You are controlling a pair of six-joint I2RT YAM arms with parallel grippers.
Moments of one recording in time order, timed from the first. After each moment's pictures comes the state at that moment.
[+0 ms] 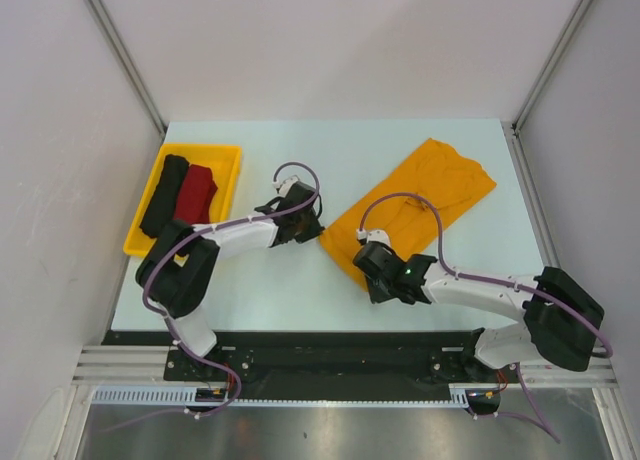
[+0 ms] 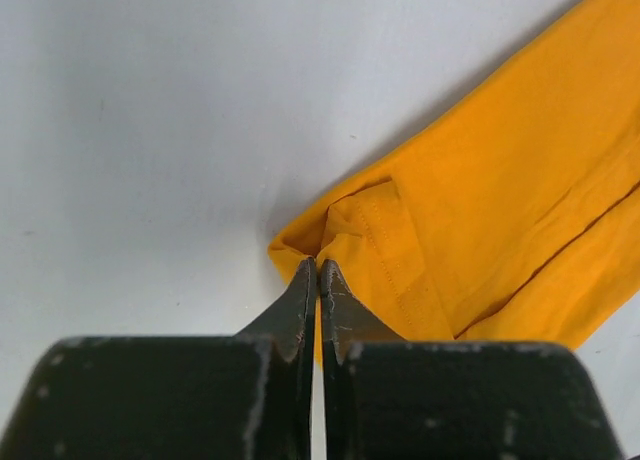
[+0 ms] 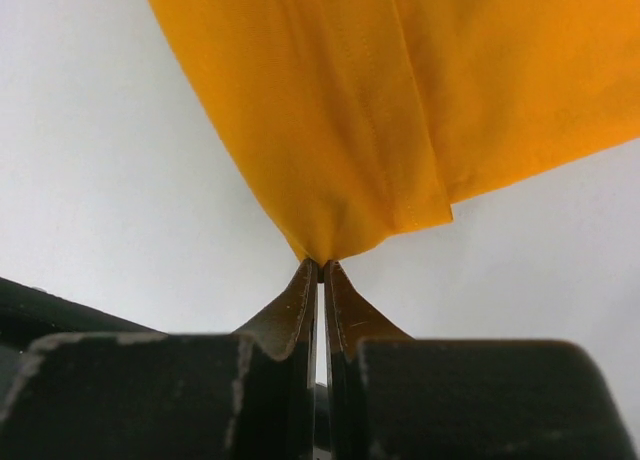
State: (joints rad) left arm -0.63 1.72 1.00 -0.17 -0.15 -0.94; right arm 1.00 1.36 0.76 -0.48 0.26 0.60
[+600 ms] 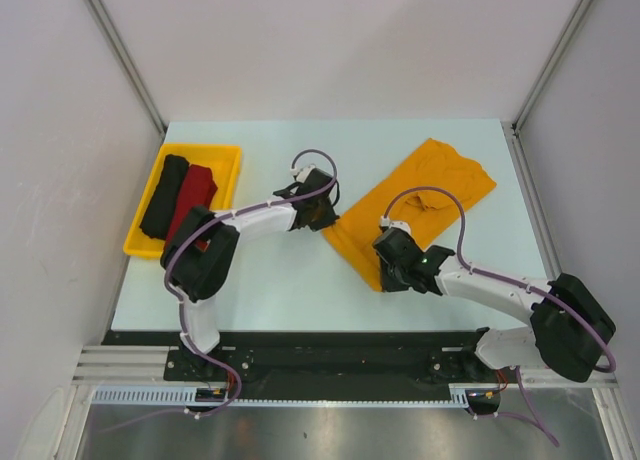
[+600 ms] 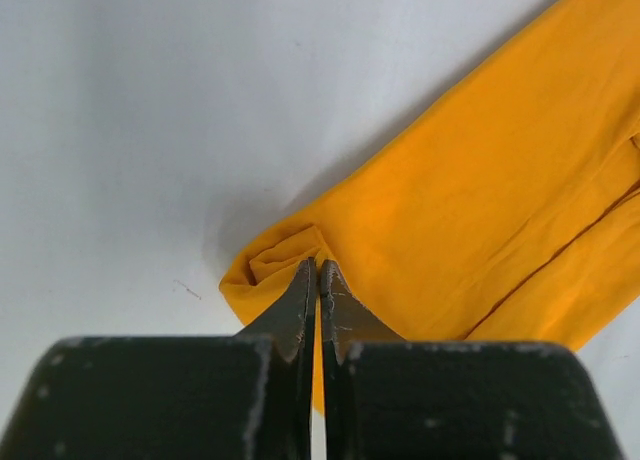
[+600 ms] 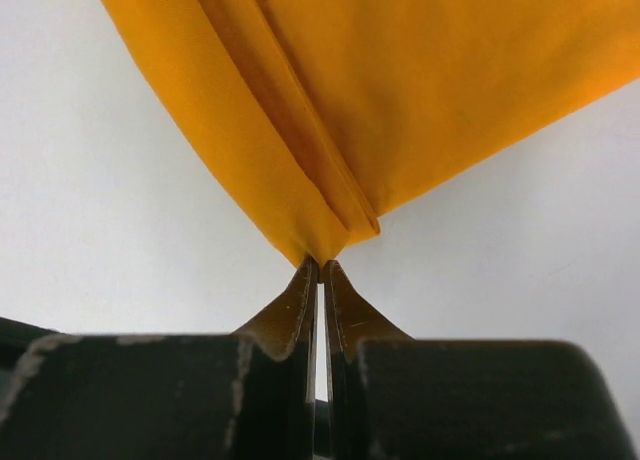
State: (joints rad) left arm -0.65 1.89 1.25 -0.28 -0.15 -0.92; right arm 0.82 1.30 0.71 -0.47 0.17 0.64
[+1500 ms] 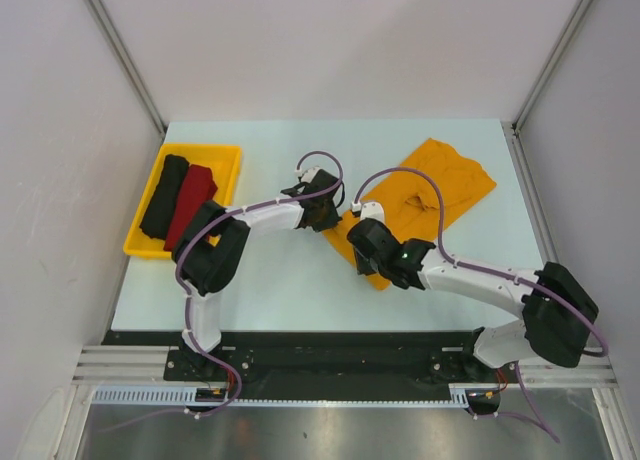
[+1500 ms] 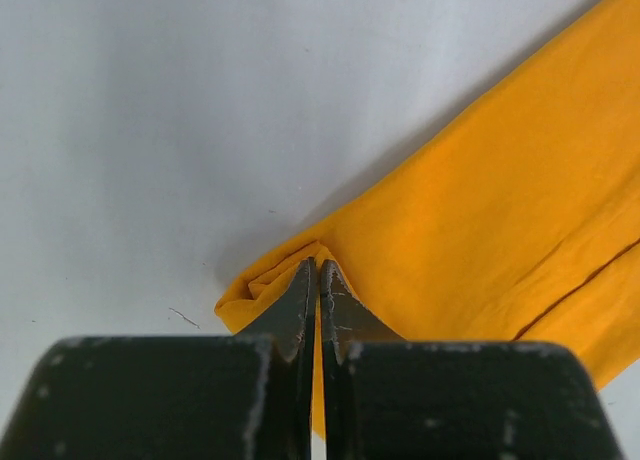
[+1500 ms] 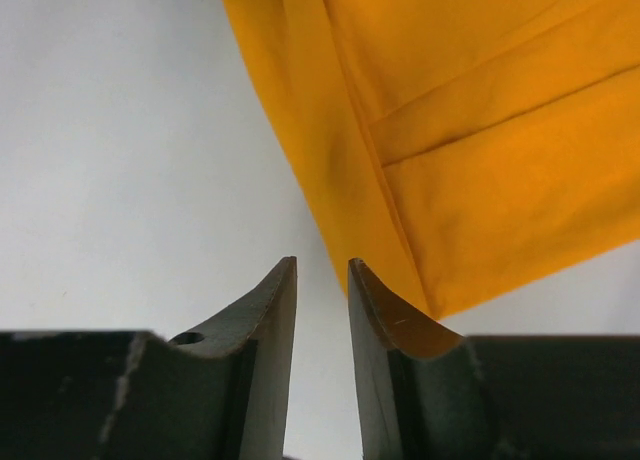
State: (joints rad) left arm -0.66 1.97 1.32 -0.31 -0.17 -0.91; right arm 0.96 1.37 0.89 -0.39 0.37 0.54
